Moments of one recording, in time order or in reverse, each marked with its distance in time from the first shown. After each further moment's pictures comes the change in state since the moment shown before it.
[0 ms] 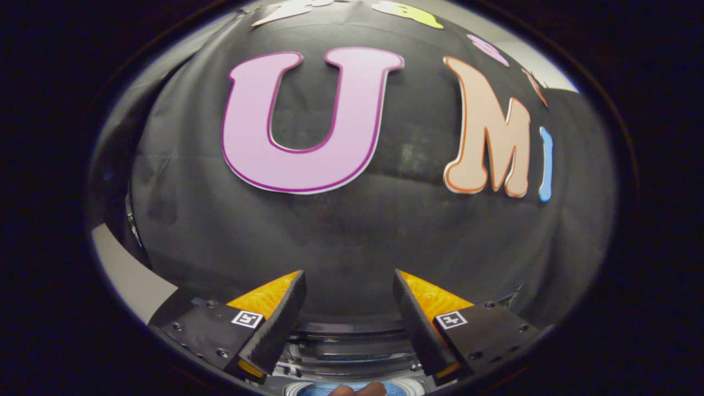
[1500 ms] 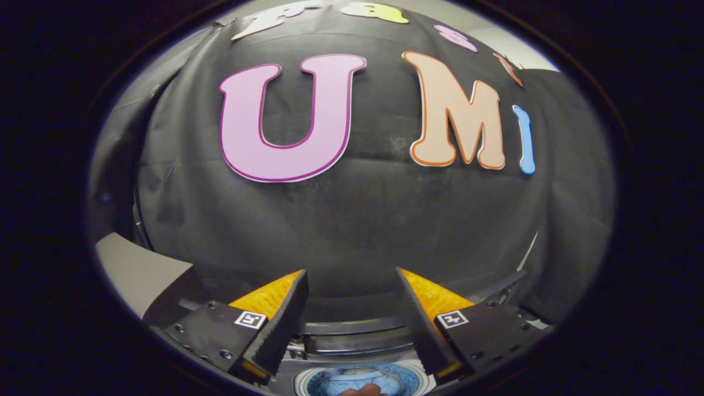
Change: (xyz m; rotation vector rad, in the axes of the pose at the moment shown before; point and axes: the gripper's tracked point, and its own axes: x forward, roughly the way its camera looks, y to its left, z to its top) arm -0.006 -0.001 0.002 0.098 -0.018 -0.003
